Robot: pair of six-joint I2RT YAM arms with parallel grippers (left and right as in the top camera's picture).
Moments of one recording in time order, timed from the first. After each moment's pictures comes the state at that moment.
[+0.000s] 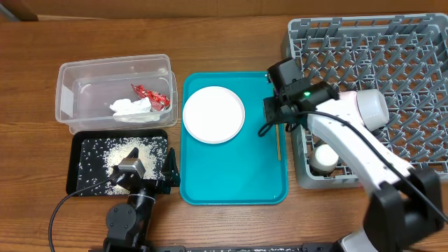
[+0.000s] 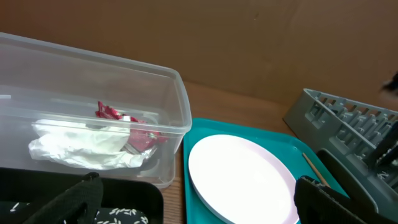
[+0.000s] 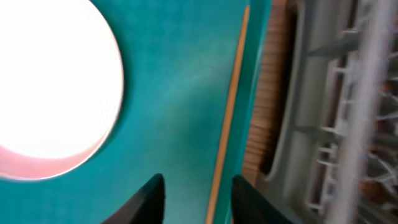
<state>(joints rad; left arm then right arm) -0.15 0.02 0.01 -0.08 -0.01 -0.31 0.44 1.75 1.32 -0.80 0.06 0.27</state>
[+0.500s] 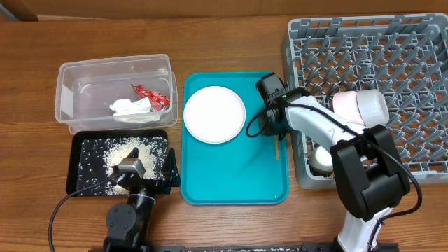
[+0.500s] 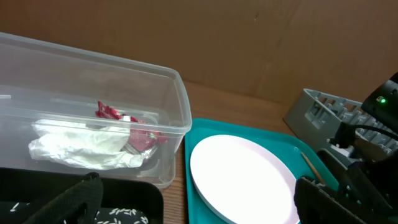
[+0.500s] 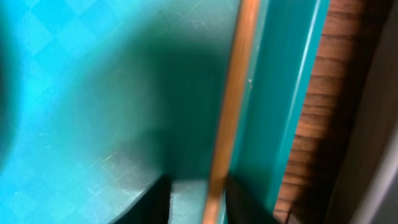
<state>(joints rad) -0.15 0.02 0.01 -0.08 -0.01 -0.31 0.44 1.97 1.28 -0.71 0.09 0.29</state>
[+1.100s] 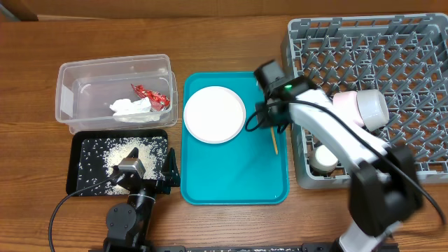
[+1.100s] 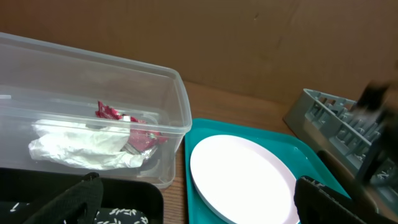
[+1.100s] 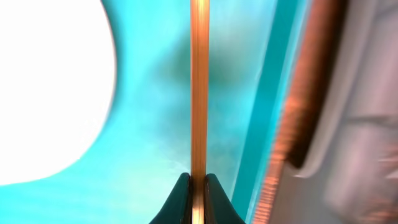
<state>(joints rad) -0.15 0.02 0.01 -0.08 -0.01 -0.31 0.47 1.82 1.43 -0.91 0.07 0.31</state>
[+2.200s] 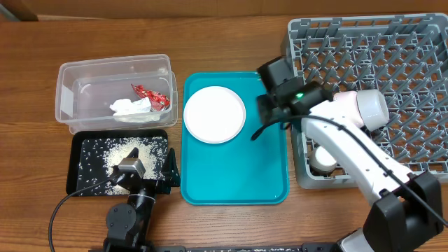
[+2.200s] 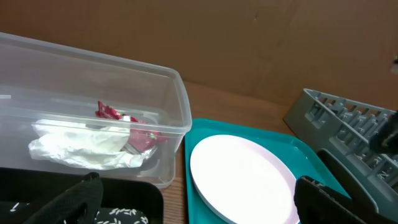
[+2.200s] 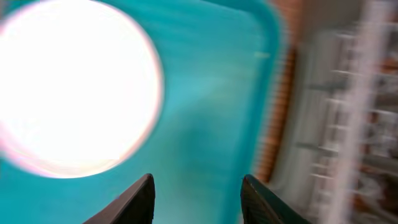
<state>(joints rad) -0.15 0.02 0.01 -0.08 -0.01 -0.31 0.52 1.70 1.39 -0.83 0.12 0.25</state>
